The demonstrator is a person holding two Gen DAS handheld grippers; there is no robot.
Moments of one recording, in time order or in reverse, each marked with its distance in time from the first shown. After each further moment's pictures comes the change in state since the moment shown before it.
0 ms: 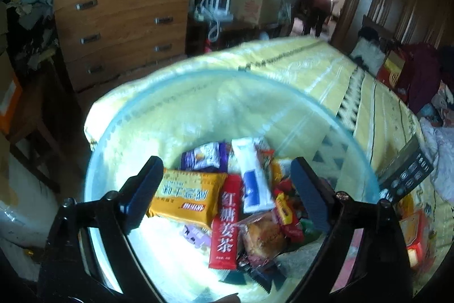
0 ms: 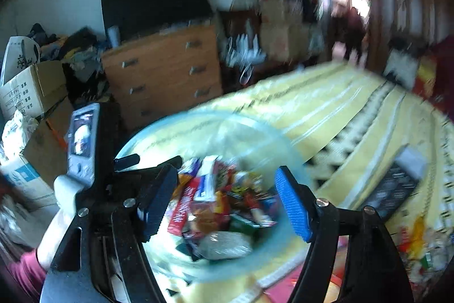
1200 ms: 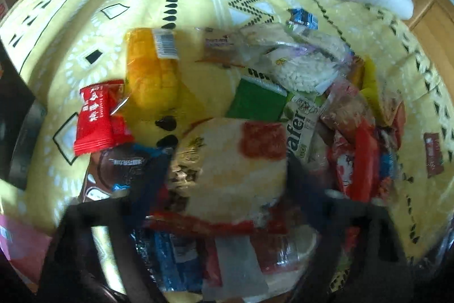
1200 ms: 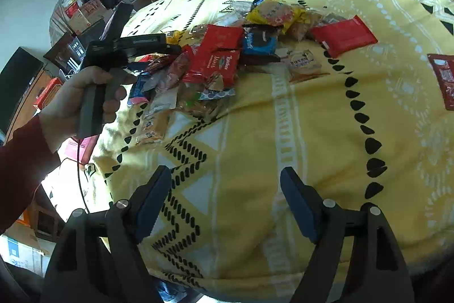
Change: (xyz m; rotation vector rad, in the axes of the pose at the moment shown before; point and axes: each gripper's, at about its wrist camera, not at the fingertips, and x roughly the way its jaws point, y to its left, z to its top) left arm 0.071 -0.472 -0.258 0.791 0.513 -0.594; right arm -0.263 -0.280 -0.368 0.774 0.249 -0.443
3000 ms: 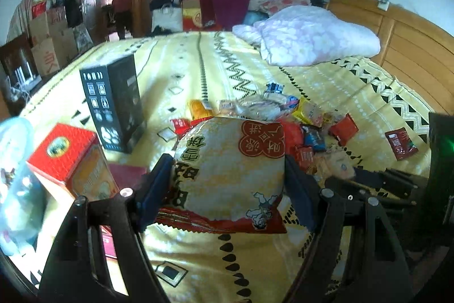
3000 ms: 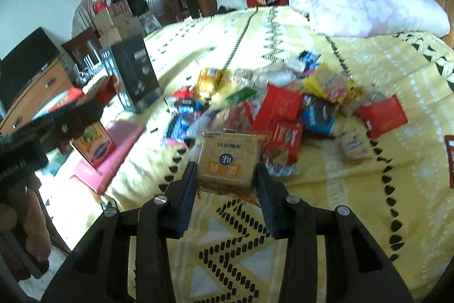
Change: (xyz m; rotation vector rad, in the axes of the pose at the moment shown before) left arm -0.213 -0.029 -0.127 0.047 -0.466 0.145; right arm -0.012 0.090 0.050 -0.172 -0.194 -0.001
